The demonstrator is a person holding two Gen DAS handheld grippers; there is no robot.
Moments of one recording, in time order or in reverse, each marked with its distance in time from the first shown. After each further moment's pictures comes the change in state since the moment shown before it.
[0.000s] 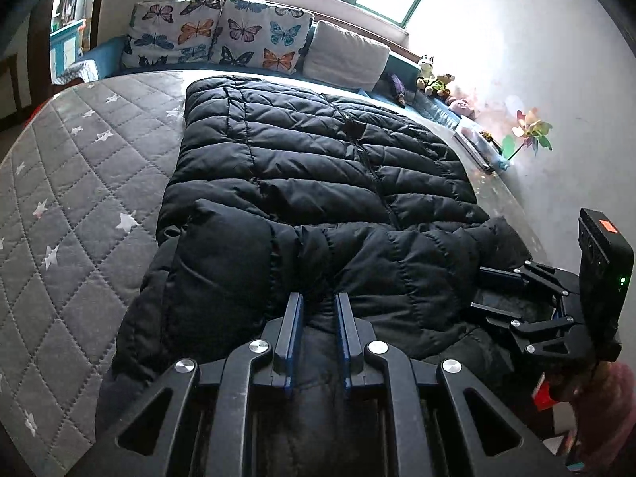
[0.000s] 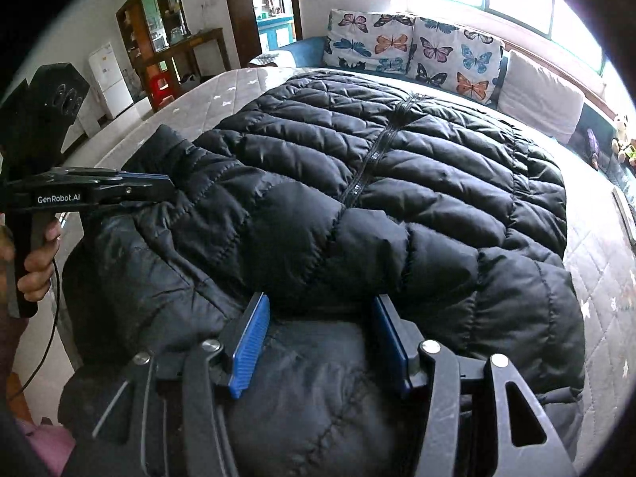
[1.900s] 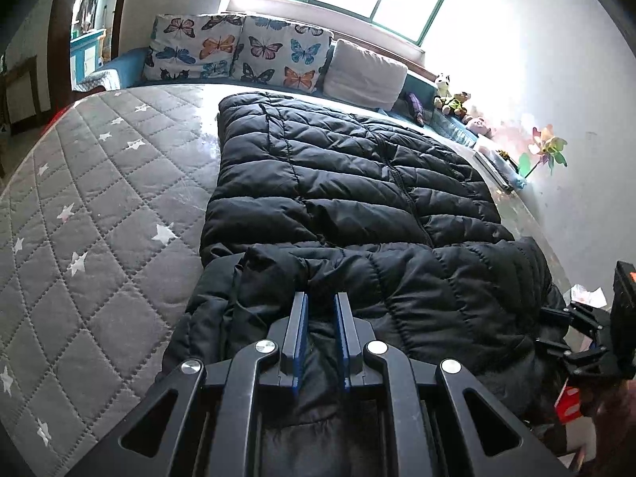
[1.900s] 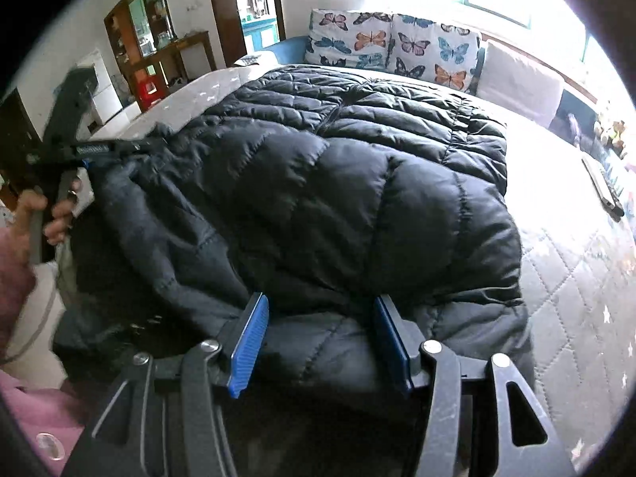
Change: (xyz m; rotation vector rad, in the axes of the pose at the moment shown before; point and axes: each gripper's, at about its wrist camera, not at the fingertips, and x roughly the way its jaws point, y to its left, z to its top) left arm -0.004 0.023 -0.001 -0.020 -0.080 0.074; right arm -0.027 -0.024 -0.050 0.020 -0.018 -0.062
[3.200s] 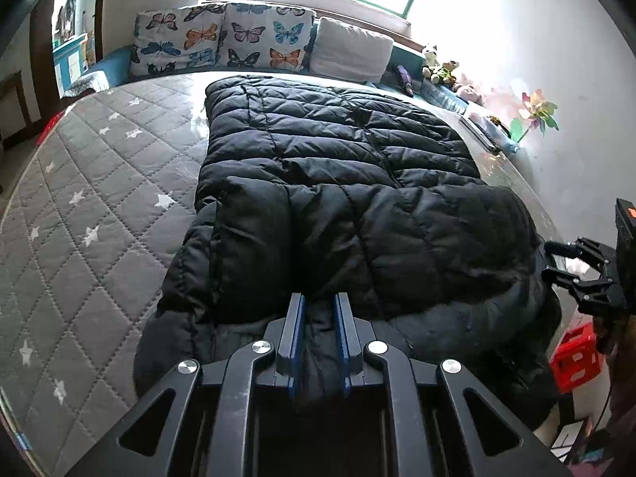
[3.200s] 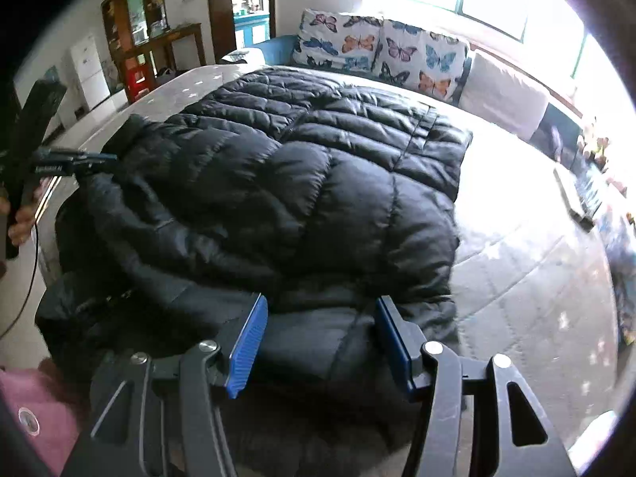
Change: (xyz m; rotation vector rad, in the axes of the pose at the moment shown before) left arm -0.036 -0.018 -0.025 0.090 0.096 0.000; right arm -0.049 -0.029 -0.003 -0.075 0.003 -0.067
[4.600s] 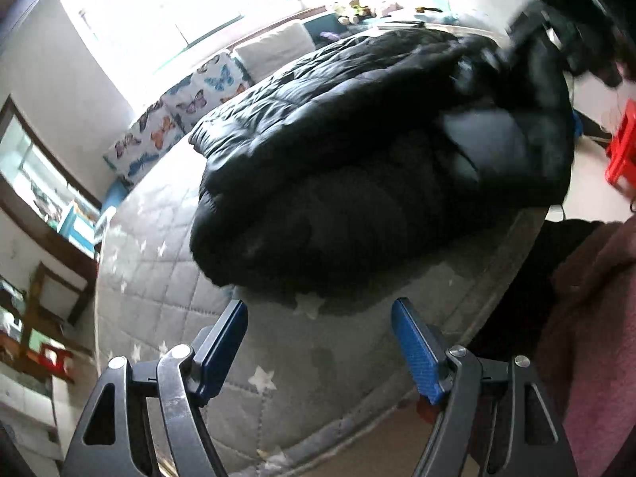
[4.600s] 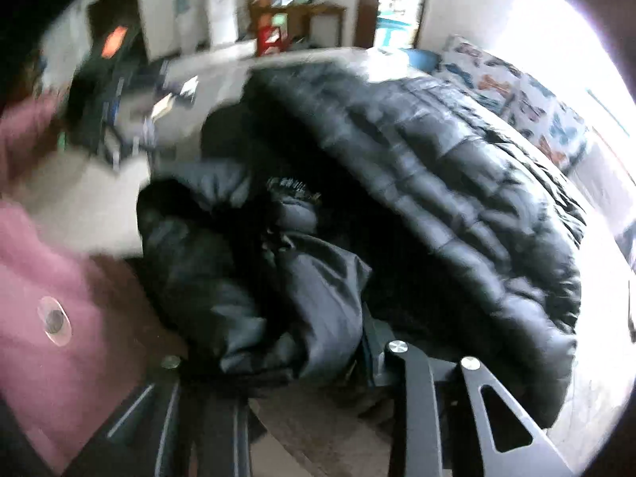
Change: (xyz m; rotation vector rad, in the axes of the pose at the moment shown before) left arm -0.055 -0.037 -0.162 0.653 -0.019 0.299; right arm -0.027 0.071 -0.017 -0.316 -0.019 0.296
